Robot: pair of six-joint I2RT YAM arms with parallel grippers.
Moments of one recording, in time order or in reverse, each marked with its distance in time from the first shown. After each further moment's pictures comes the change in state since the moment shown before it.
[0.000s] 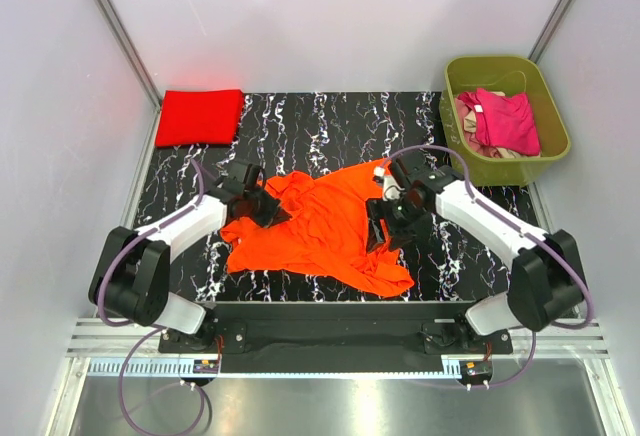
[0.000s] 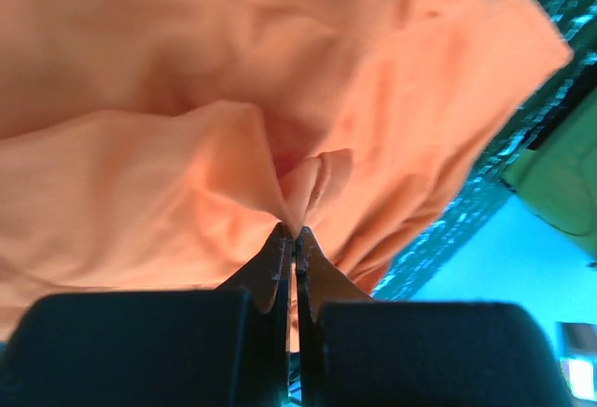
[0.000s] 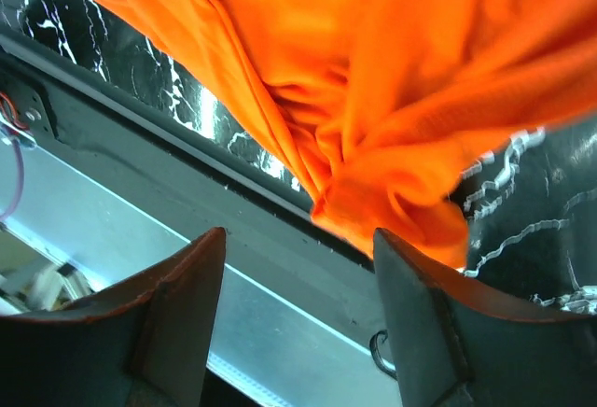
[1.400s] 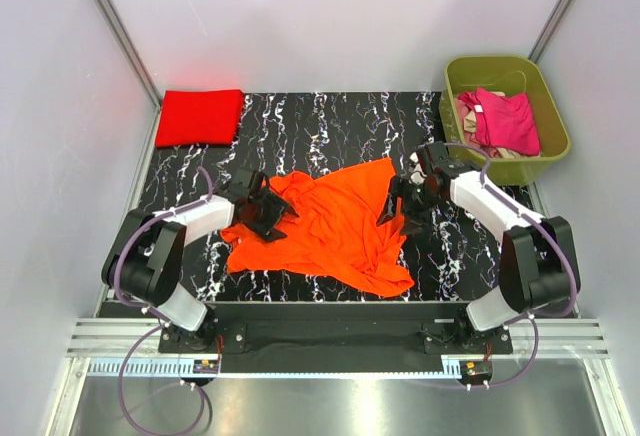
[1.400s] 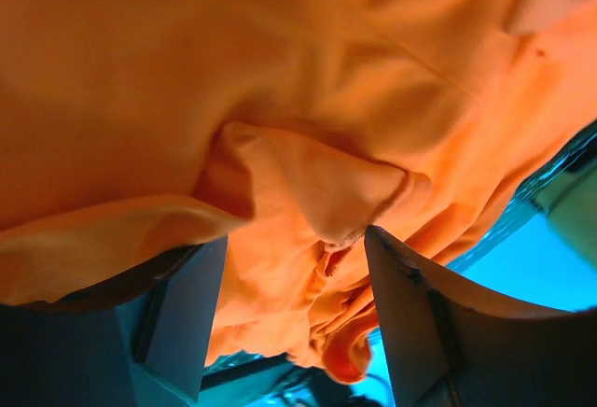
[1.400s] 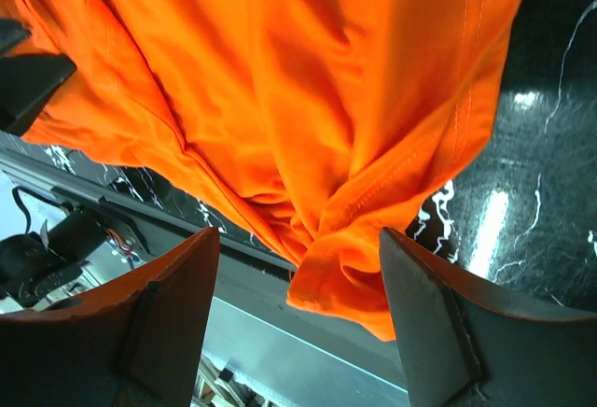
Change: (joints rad) left arm 0.016 0.119 -0.035 0.072 0.033 -0.011; right arm -0.229 0.109 -0.011 0.157 -0.018 0.186
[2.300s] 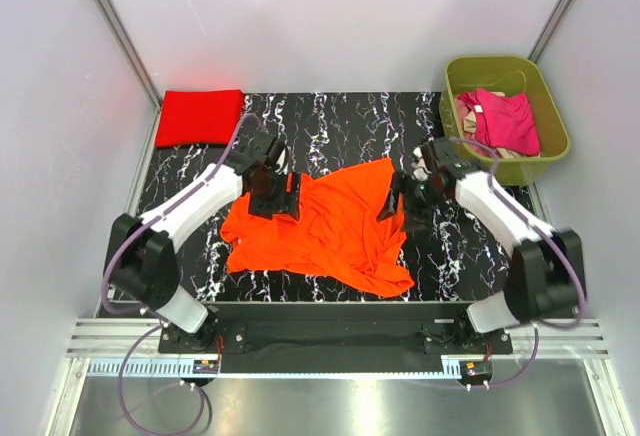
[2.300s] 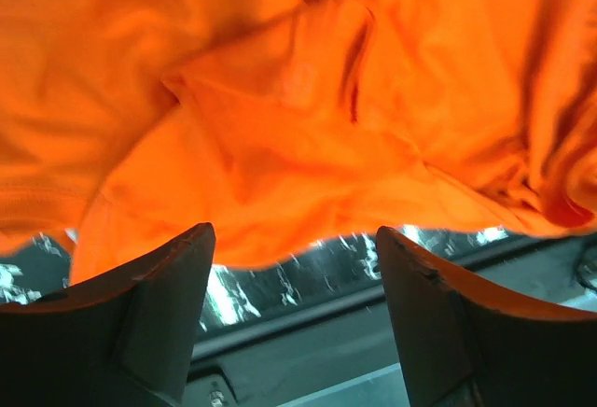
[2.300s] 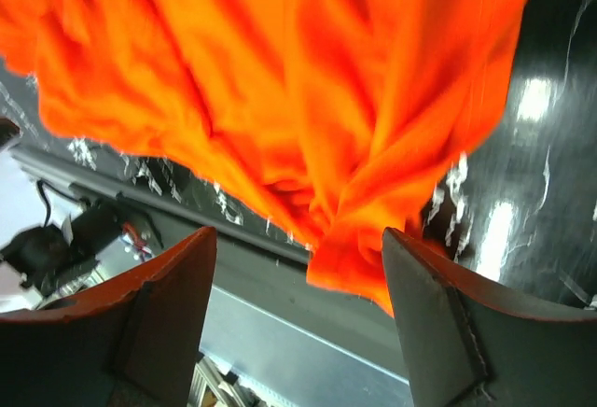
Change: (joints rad) left arm -0.133 -0.029 0.446 -0.586 -0.097 0.871; right arm 0.001 -0.130 -0.009 -0.056 -0.004 0.019
